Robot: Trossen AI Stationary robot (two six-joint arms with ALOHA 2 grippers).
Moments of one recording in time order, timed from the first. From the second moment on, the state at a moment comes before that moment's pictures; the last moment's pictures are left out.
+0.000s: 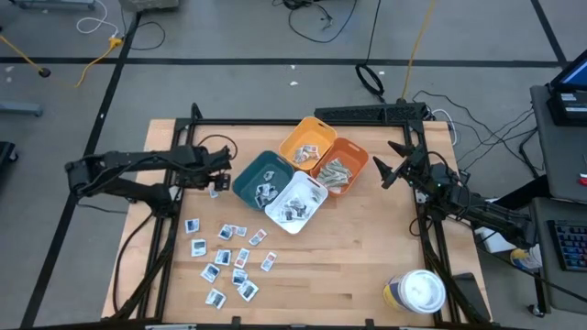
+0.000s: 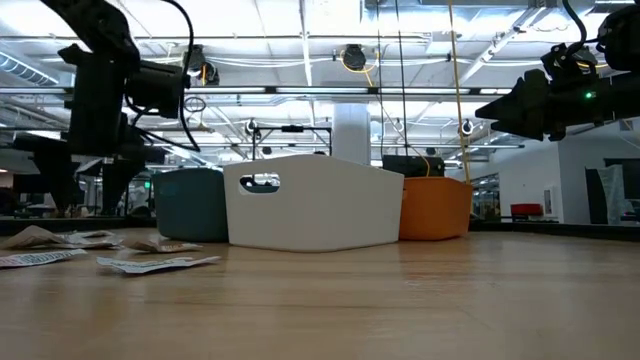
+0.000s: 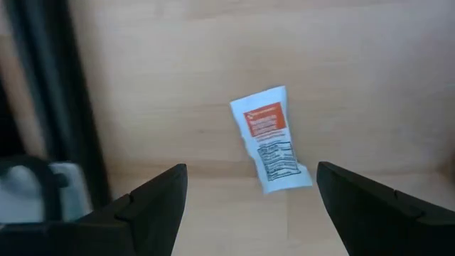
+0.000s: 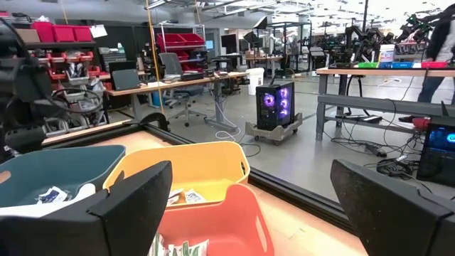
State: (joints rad) left arm 0.44 1.21 0.63 -1.03 -0.06 -1.08; right arm -0.42 0.05 0.01 0.08 0.31 0.06
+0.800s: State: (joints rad) left arm 0.36 1.26 0.52 -0.85 -0.08 -1.08; right arm -0.42 0.05 0.01 0.08 0.31 0.06
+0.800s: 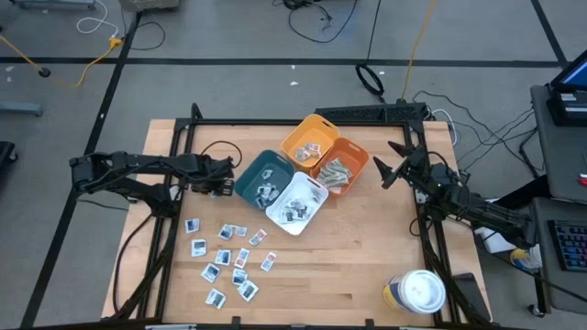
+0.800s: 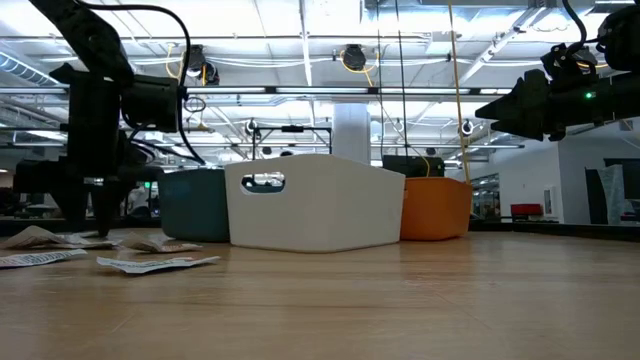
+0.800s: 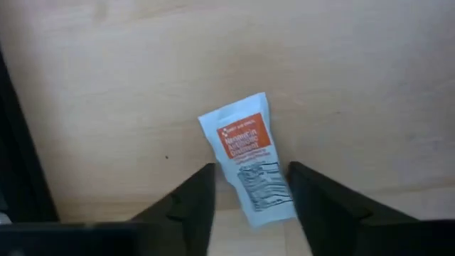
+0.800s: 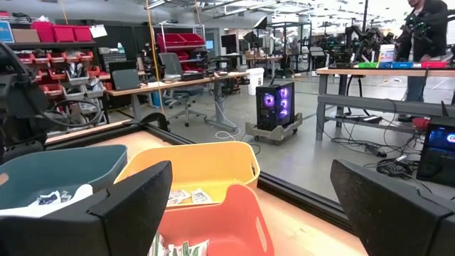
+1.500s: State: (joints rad) left arm 0.38 1.13 0.62 -1.04 -0.03 -0.87; right arm -0.42 0.05 0.01 0.08 0.31 0.06
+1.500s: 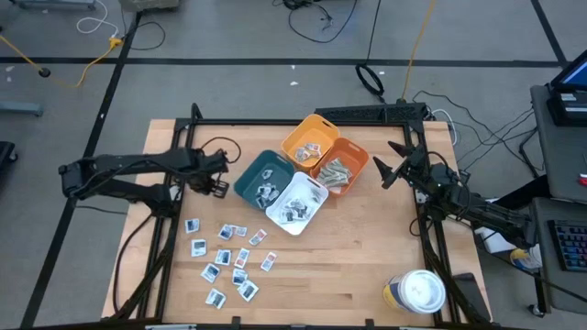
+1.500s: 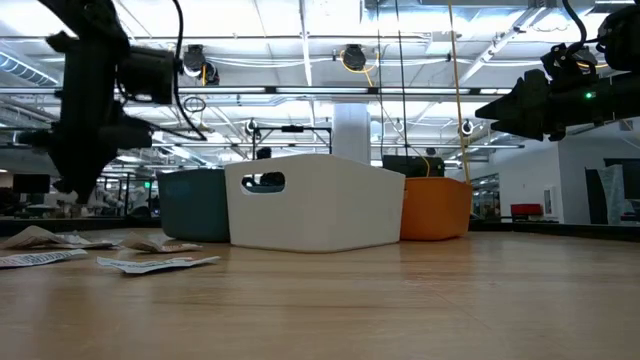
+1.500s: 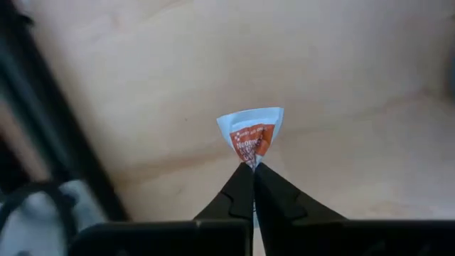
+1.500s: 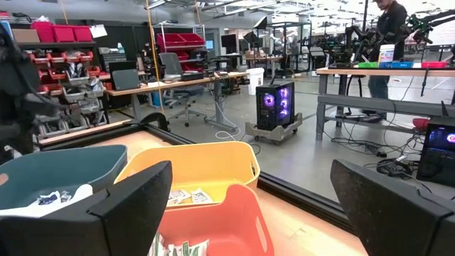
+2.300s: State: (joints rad) left arm 0.38 1.57 1.33 -1.23 0.03 -0.56; right arm -0.42 0.05 0.01 0.08 0.31 0.06
